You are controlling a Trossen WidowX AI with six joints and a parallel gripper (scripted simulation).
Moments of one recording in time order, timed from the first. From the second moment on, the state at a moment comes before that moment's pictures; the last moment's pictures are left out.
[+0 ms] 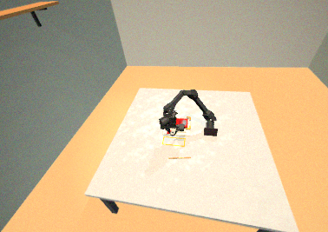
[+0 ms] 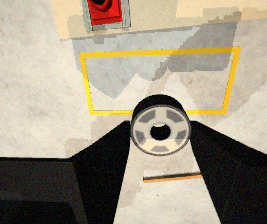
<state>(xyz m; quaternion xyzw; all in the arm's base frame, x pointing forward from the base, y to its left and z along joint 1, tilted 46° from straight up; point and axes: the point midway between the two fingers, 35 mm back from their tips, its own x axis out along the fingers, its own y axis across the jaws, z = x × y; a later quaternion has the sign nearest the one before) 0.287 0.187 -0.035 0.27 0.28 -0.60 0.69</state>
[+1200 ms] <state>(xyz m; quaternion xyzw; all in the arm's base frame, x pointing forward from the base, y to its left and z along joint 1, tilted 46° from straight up) 0.296 0.121 -0.102 0.27 0.28 -0.61 0.69</state>
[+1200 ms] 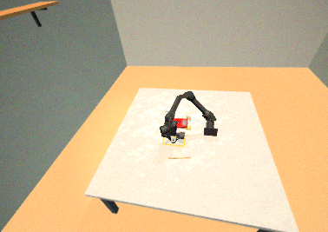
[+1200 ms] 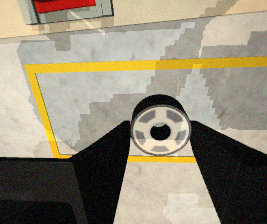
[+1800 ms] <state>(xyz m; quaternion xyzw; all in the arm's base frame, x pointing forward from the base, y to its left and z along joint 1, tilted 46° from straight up) 0.289 0.163 -0.060 0.27 0.28 -0.60 0.70</state>
